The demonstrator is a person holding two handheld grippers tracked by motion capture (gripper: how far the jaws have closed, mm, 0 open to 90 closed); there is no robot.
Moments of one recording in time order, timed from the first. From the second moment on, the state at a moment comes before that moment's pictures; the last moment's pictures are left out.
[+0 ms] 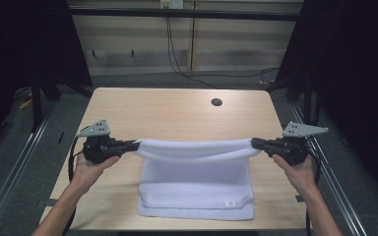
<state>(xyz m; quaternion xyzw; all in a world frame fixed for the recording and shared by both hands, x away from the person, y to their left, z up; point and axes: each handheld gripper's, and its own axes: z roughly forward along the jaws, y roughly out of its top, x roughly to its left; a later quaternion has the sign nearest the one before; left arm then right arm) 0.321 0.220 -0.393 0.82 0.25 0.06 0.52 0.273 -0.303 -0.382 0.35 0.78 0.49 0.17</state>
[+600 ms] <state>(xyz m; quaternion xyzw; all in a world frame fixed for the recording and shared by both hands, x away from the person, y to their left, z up) 0.252 0.218 -0.476 0.88 0.24 -0.01 0.41 0.196 -0.291 -0.466 0.35 0.84 0.40 0.07</state>
